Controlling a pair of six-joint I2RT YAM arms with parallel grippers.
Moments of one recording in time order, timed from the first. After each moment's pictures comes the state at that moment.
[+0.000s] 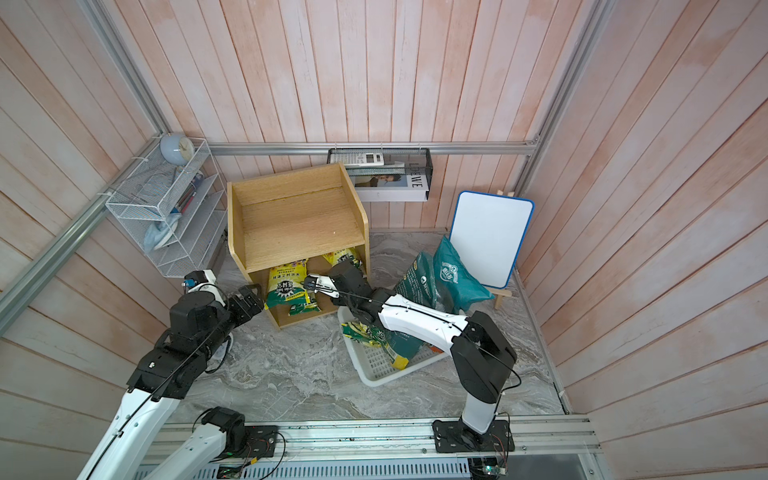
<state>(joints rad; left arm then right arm) -0.28 0.72 0.89 -0.64 -0.22 -0.61 0.92 1.76 1.33 -0.11 0.37 -0.83</state>
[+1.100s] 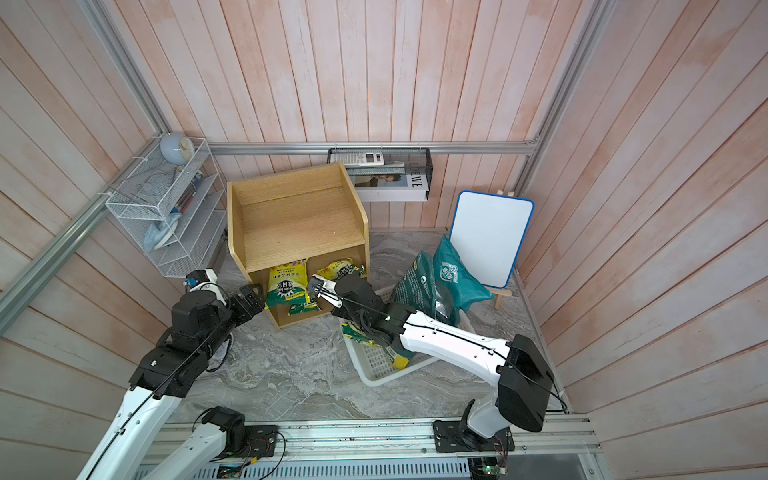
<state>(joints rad) -0.28 0.73 0.89 -0.62 -0.22 -0.61 1.03 1.49 1.20 -0.17 0.41 -0.49</state>
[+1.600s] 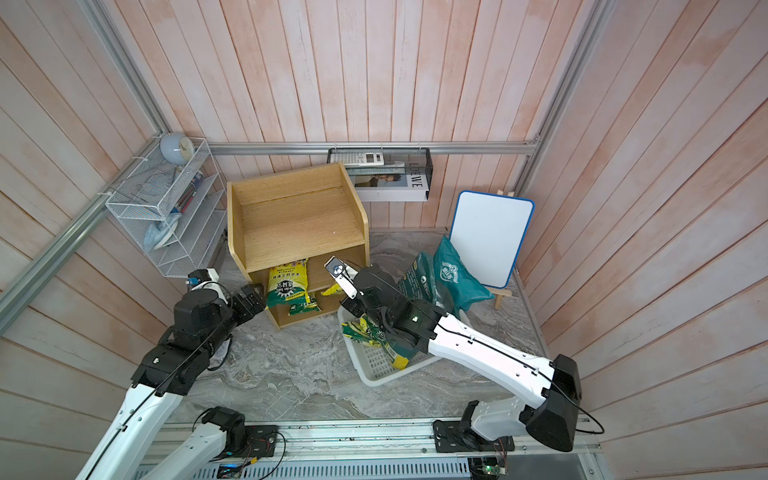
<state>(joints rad) -0.28 0.74 0.89 -0.62 -0.22 -0.60 1.03 1.32 1.27 -0.34 0.37 -0.22</state>
